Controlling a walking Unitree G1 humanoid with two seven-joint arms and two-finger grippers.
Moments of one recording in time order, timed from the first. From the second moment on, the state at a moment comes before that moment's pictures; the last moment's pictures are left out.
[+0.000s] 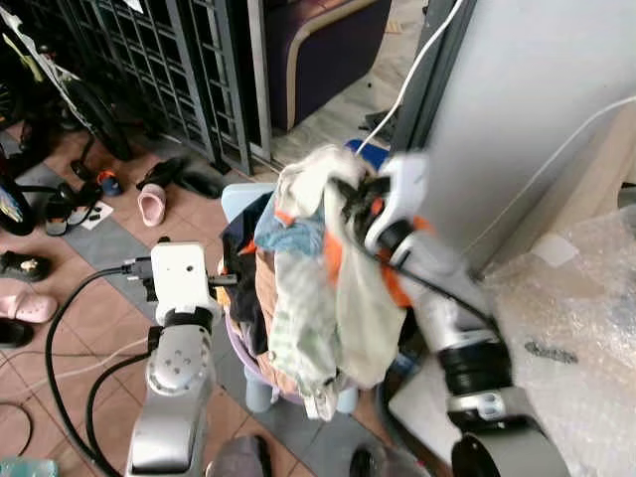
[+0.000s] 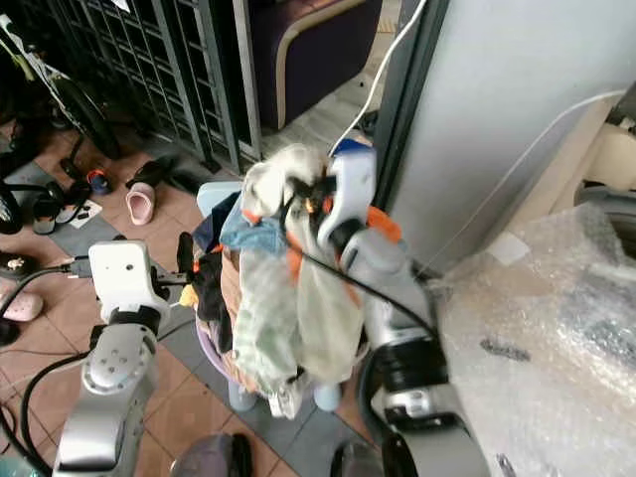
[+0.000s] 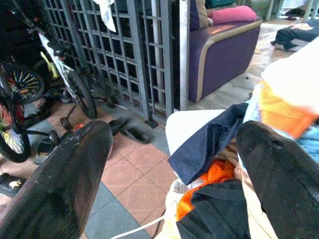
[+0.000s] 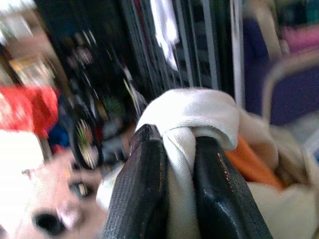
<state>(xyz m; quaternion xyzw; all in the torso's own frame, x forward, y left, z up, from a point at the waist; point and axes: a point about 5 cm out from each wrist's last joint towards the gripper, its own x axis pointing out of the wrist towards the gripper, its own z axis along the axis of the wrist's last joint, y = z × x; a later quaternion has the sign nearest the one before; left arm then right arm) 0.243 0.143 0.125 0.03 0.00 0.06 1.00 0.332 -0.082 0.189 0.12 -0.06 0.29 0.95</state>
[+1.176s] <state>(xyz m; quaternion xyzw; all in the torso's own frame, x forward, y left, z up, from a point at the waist) 0.259 0.140 0.128 0.05 -0.01 0.07 1.00 0.259 -0.096 0.121 -0.11 0.13 0.44 0.88</state>
